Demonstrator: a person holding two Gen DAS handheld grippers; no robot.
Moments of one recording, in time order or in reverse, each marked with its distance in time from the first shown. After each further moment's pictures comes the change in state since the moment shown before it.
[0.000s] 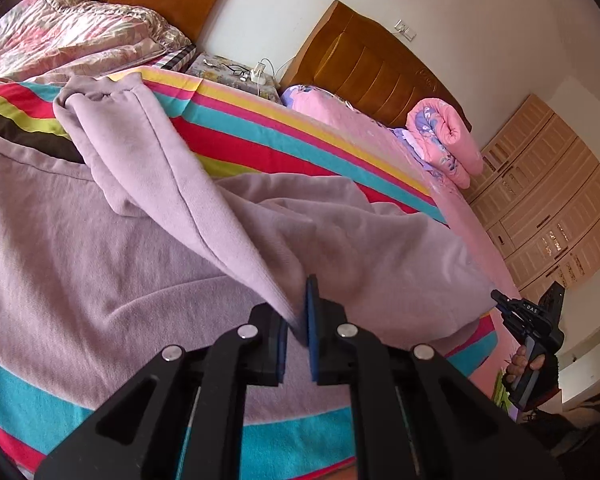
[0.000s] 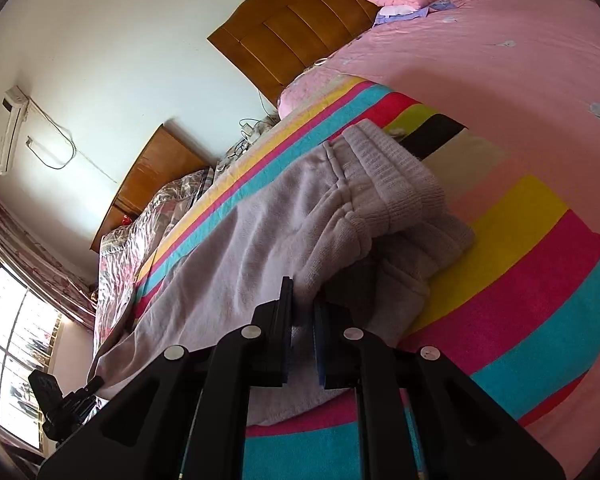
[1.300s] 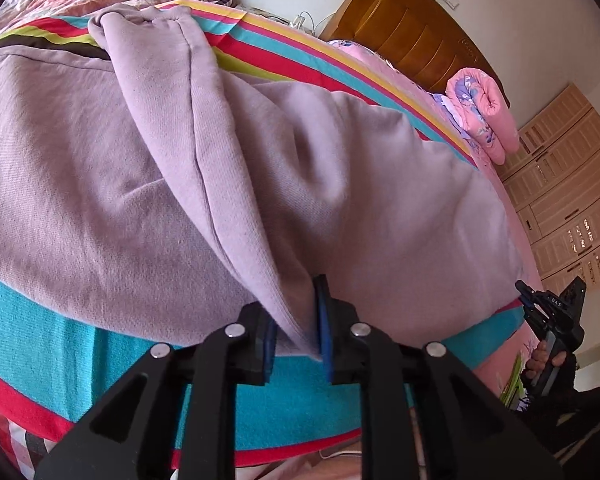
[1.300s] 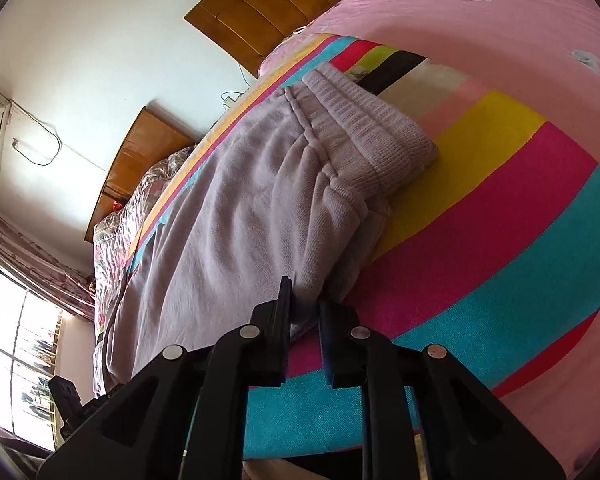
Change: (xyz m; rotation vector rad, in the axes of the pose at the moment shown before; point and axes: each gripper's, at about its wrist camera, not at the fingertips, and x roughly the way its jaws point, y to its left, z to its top) left arm 0.033 0.023 -0.040 -0.081 0.152 0.109; right arm 0.014 -0.021 -0.027 0.061 0.111 -0.012
